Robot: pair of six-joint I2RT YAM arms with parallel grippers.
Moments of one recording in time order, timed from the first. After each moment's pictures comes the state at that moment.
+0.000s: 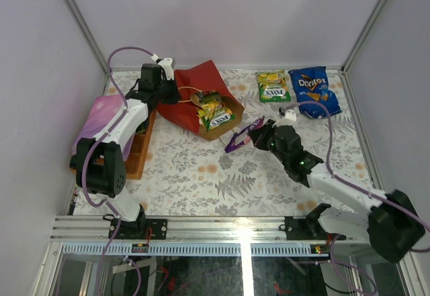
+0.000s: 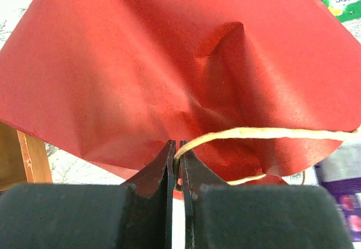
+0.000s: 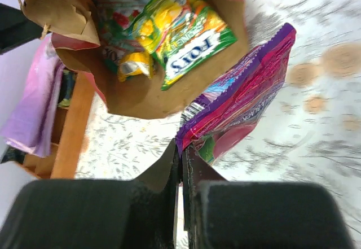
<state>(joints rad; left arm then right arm) -0.16 1.66 1.33 -0.28 0.22 -0.15 0.64 1.18 0.56 0.27 0.17 0.79</state>
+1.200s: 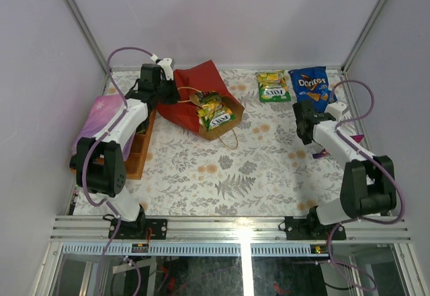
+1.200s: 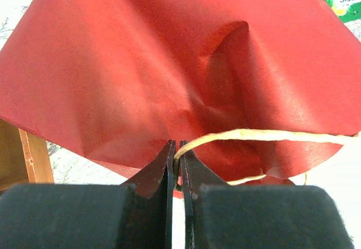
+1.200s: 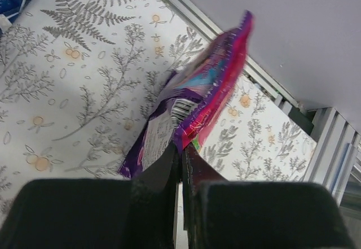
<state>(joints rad) -0.15 1.67 1.33 -0.29 0.22 -0.15 0.19 1.42 0.95 -0.78 1.01 0.76</state>
